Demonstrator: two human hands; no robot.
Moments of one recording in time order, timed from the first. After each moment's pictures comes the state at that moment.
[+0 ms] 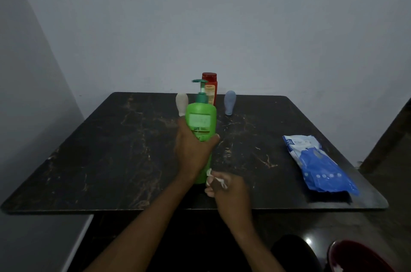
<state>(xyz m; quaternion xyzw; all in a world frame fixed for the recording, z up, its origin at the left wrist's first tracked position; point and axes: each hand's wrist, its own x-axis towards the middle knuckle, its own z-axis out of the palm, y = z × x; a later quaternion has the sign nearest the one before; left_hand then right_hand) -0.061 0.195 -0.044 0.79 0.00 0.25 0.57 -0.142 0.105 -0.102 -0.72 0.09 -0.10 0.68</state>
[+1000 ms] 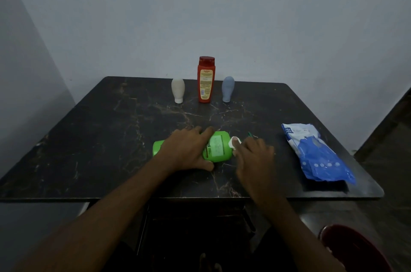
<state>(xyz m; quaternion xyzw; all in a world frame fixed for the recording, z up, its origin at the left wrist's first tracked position) -0.039 0.228 -0.058 0.95 -0.29 0.10 -0.03 -0.116 0.033 -0.080 -0.96 -0.05 -0.25 0.08</state>
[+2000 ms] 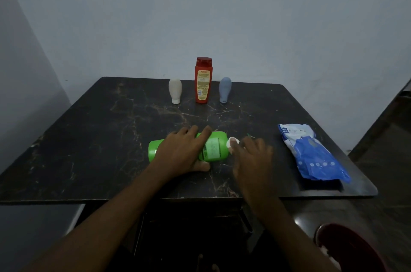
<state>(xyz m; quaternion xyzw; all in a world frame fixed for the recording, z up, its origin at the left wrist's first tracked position) -0.058 0.232 -0.060 0.95 -0.28 0.13 -0.02 -0.128 0.042 -0.073 -0.95 -0.04 -0.31 0.06</state>
